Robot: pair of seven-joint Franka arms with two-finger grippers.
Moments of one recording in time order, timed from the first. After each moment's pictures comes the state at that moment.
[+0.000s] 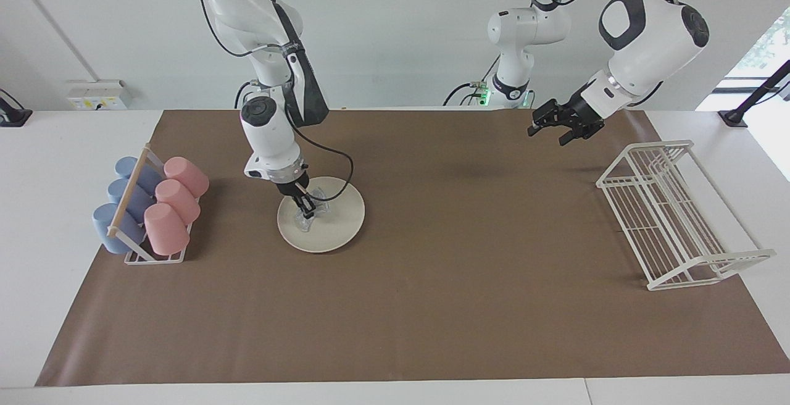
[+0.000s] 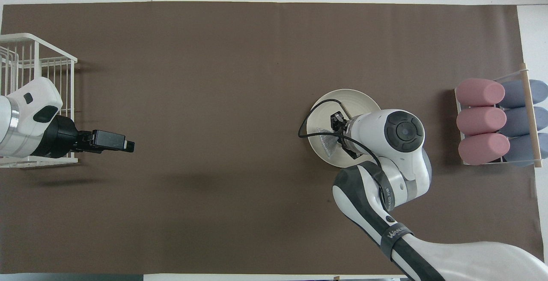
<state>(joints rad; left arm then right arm) 0.01 -0.18 -0.07 -2.06 -0.39 1.74 0.13 0.11 0.17 0.30 -2.25 0.06 2.52 1.46</state>
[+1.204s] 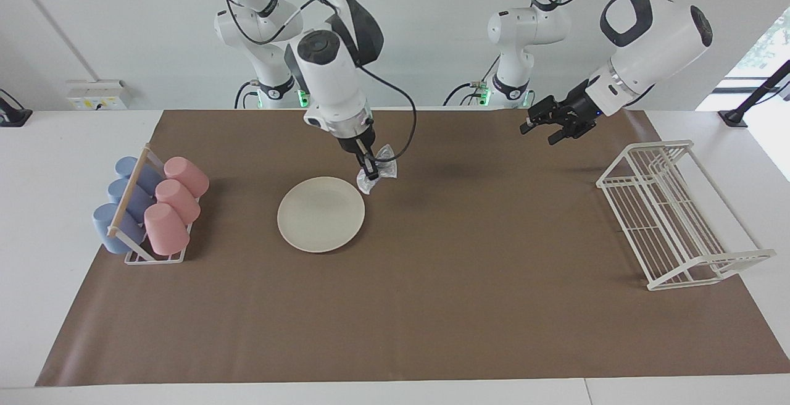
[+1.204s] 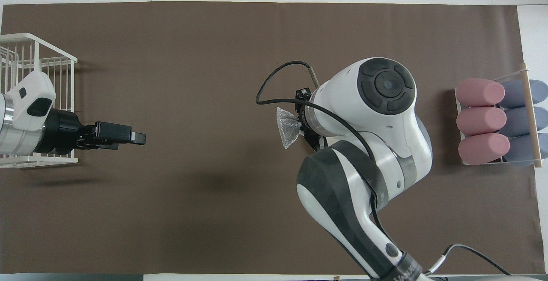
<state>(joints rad) 0.01 -0.18 -0.07 -2.06 -0.63 1.75 0.12 0.25 0.16 0.30 -1.73 0.08 1.98 1.80</state>
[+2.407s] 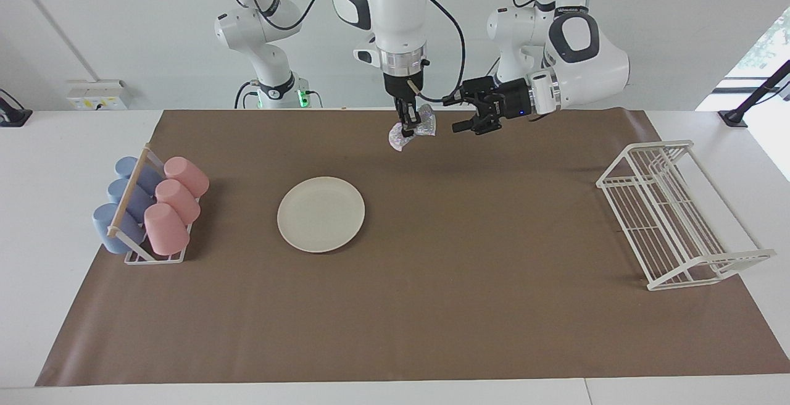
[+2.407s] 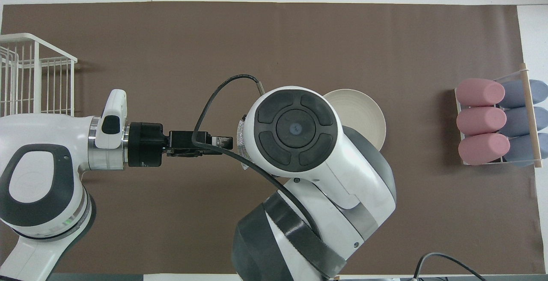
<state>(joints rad) -0.22 -0.19 -0.09 -2.23 -1.34 1.91 0.33 0.41 0.18 0.30 -1.53 -0.02 1.81 2.06</state>
